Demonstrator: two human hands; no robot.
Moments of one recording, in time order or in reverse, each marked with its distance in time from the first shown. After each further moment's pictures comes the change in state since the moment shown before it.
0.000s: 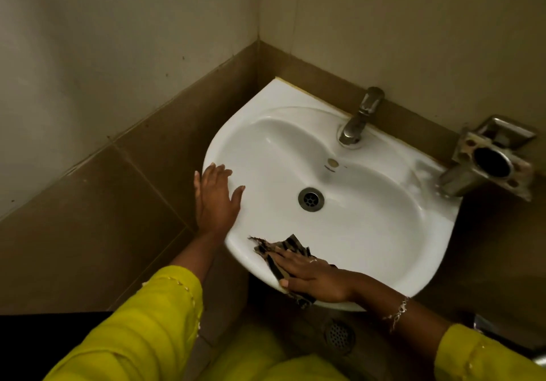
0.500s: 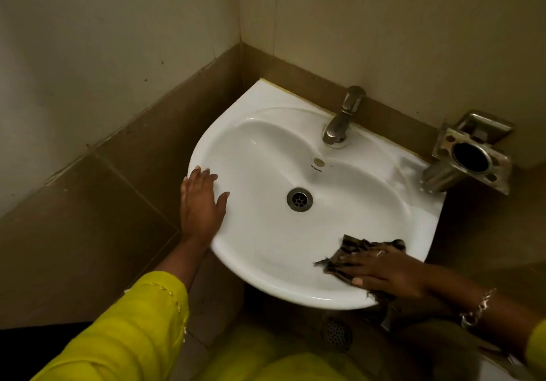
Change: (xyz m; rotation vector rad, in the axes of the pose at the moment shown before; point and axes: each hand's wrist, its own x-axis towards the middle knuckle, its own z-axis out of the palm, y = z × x) left_hand 0.002 -0.002 -0.001 0.023 -0.047 0.013; right_hand -0.089 0.089 -0.028 -0.378 0.009 0.118
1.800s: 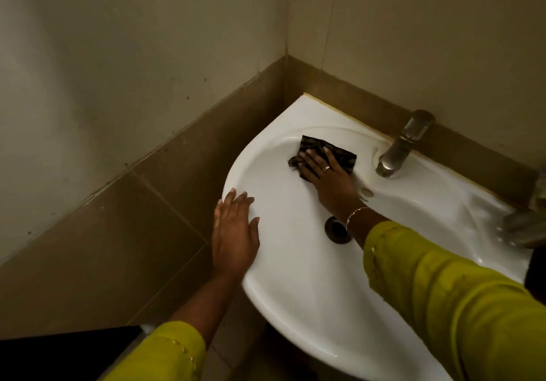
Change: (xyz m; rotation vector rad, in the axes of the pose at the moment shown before) left_hand -0.001 0.001 0.000 -0.011 0.023 -0.039; right_hand 0.230 -0.002 -0.133 -0.923 0.689 0.300
